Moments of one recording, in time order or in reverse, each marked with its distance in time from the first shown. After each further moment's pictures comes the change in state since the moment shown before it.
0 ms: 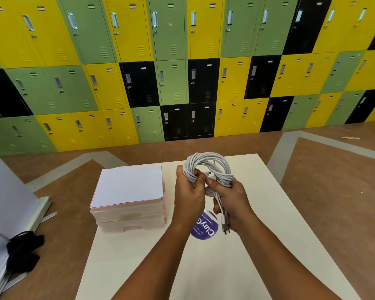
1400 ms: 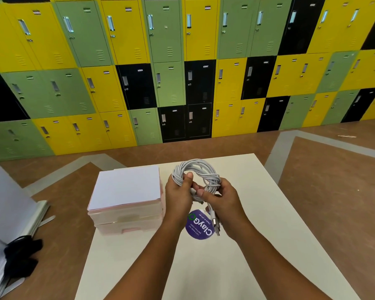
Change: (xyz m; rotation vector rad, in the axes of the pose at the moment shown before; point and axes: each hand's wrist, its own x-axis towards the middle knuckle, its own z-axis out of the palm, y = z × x) left_hand 0.010 -0.026 -0.007 -0.178 0.024 -0.263; right_hand -0.004 0.020 -0.007 -0.153 -0.090 -0.120
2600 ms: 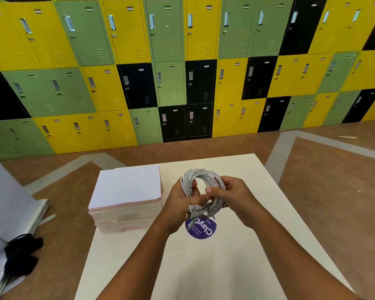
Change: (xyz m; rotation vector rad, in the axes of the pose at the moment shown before) left_hand -0.005 0.003 -0.025 0.096 -0.443 -0.021; right_hand 0.015 -0.018 -0.031 -0.128 -0.192 0.025
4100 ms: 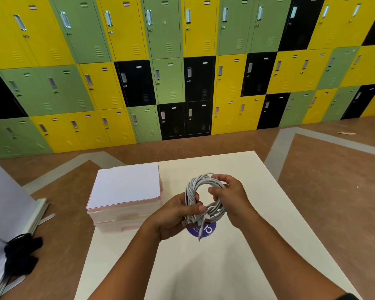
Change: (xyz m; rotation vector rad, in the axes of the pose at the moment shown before) left_hand -0.004 -0.016 -0.020 -0.335 -0.383 -0.369; right_hand 0.013 0.014 0.019 0.135 0.280 0.147
